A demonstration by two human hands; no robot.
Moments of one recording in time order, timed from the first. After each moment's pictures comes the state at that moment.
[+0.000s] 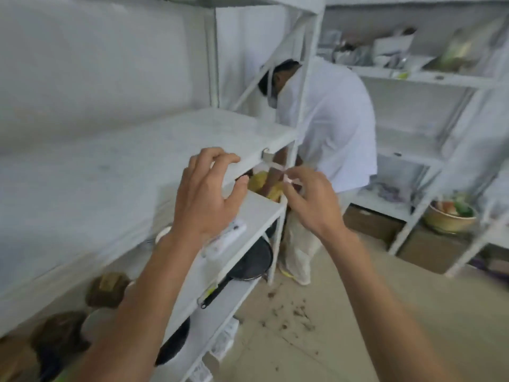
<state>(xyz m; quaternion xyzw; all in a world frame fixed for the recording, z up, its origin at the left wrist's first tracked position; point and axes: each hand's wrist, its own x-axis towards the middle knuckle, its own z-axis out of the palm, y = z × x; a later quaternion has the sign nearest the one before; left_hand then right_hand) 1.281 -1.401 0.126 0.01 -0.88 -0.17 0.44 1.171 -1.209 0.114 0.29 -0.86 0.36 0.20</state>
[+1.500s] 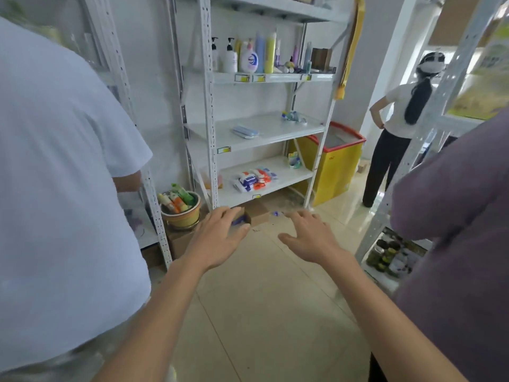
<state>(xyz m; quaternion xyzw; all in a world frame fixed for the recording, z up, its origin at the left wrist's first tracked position) 0.754 -0.705 0.034 -0.47 -0.84 -0.28 -0.01 0.924 -0.545 0.066 -0.33 -0.94 0.09 0.05</state>
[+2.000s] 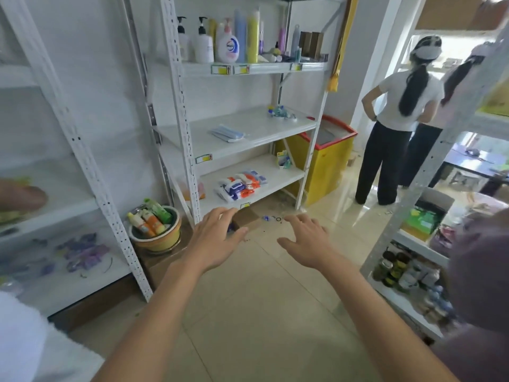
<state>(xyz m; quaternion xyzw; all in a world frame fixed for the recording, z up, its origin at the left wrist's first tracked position) 0.582 -0.520 0.004 -0.49 -0.83 -0.26 -0.05 0.777 -0.380 0.034 -0.37 -0.92 0.12 0.04</state>
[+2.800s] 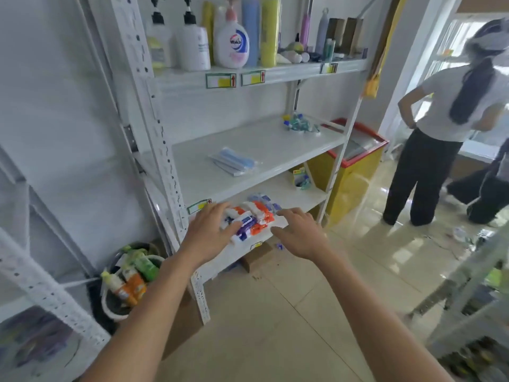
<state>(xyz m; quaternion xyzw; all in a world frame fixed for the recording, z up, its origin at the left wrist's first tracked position) 0.267 -0.233 0.003 -0.46 -0.83 -0.31 -0.07 0.455 -0.084 0.026 -0.36 -0.91 0.20 0.06</state>
